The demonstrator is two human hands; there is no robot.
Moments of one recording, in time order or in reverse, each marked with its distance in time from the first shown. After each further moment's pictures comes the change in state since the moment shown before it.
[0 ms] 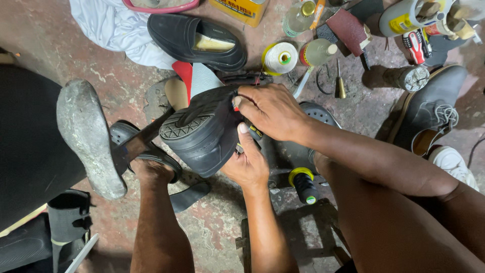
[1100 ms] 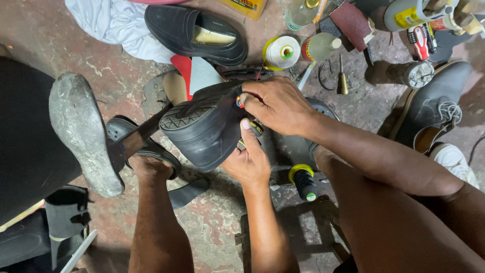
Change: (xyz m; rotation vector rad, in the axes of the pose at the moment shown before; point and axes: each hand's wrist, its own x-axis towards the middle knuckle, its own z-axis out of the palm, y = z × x) left_hand 0.000 0.005 -0.001 0.005 -0.016 -0.051; right_hand -0.002 0.007 -0.003 0.028 0.004 -0.030
